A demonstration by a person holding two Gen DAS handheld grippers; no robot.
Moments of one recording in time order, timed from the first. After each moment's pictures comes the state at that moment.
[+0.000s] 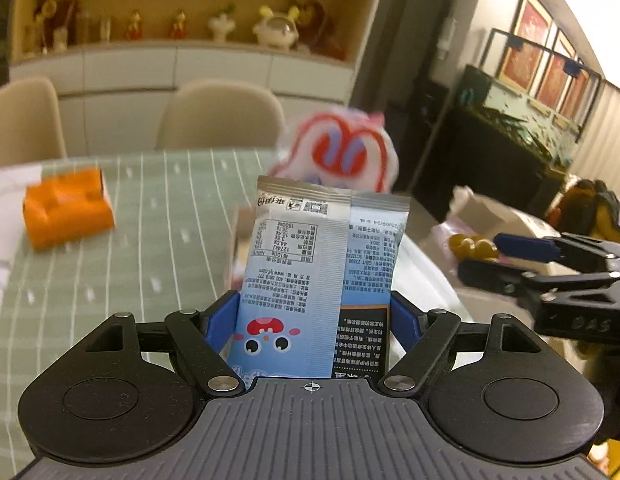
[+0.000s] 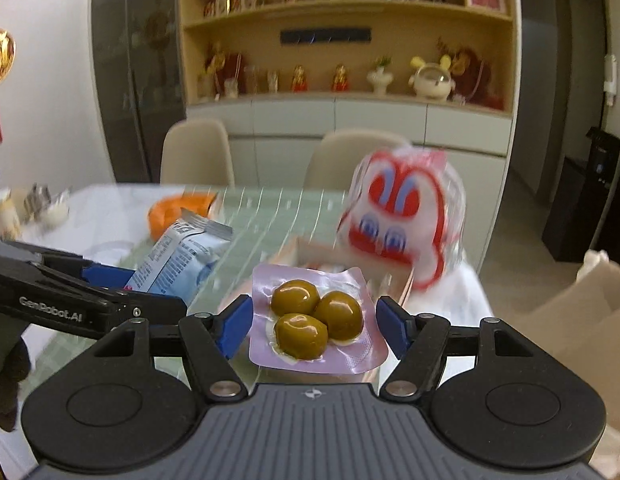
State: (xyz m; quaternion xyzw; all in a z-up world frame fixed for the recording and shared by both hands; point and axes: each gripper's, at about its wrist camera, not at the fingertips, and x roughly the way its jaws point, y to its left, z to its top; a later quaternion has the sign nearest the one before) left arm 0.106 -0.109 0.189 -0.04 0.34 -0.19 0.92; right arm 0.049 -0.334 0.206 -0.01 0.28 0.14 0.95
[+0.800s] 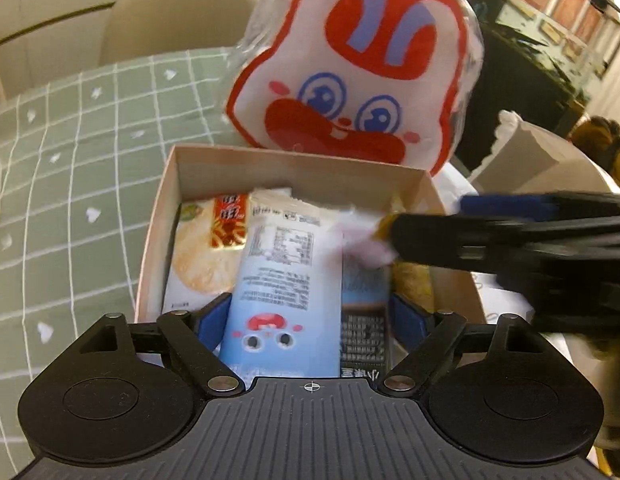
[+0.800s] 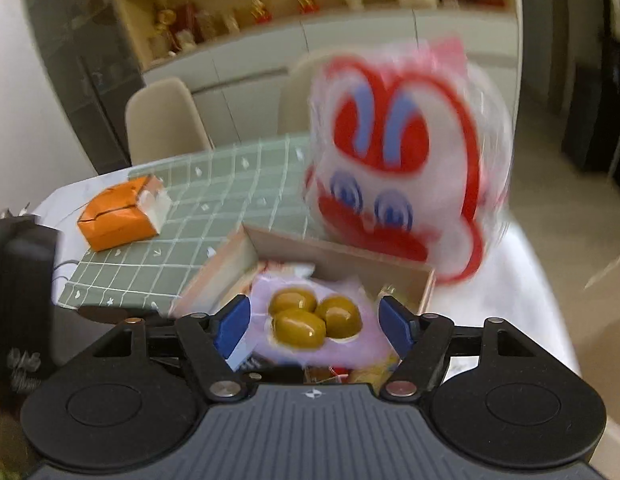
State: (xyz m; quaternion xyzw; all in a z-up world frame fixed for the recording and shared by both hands) left arm 0.271 -0.174 0.062 -0.01 0.46 -0.23 0.86; right arm 0.244 -0.343 0.108 0.08 0.41 0.14 0.90
